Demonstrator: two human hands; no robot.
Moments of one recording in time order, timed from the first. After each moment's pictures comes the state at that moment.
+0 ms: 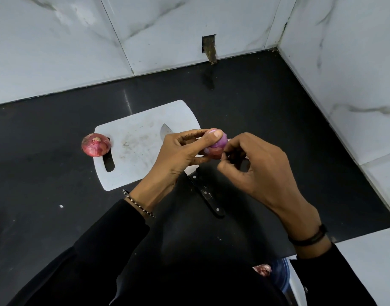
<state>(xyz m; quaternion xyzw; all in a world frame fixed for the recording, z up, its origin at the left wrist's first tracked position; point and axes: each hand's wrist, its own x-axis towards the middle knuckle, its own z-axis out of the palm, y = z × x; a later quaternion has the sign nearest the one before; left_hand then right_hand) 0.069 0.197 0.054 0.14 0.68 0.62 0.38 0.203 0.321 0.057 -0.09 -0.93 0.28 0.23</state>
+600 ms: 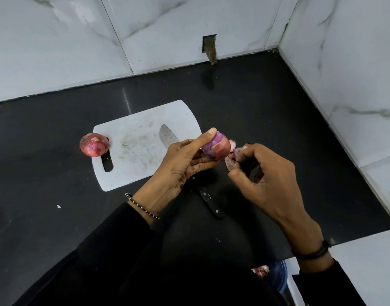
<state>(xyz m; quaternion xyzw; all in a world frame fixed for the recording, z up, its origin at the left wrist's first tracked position) 0.075 0.205 0.052 0.00 0.61 0.64 0.46 0.223 0.321 0.042 -0.16 -0.90 0.34 0.23</state>
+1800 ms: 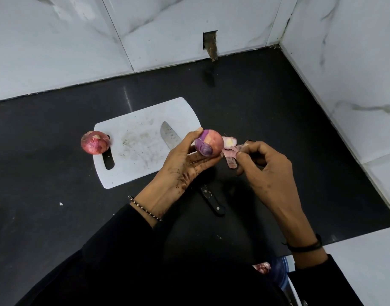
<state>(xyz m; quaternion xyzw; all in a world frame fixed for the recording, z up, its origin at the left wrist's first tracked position) 0.079 0.205 0.052 -0.14 0.52 0.70 0.46 0.216 0.315 0.040 -0.33 -0.76 0.54 0.18</state>
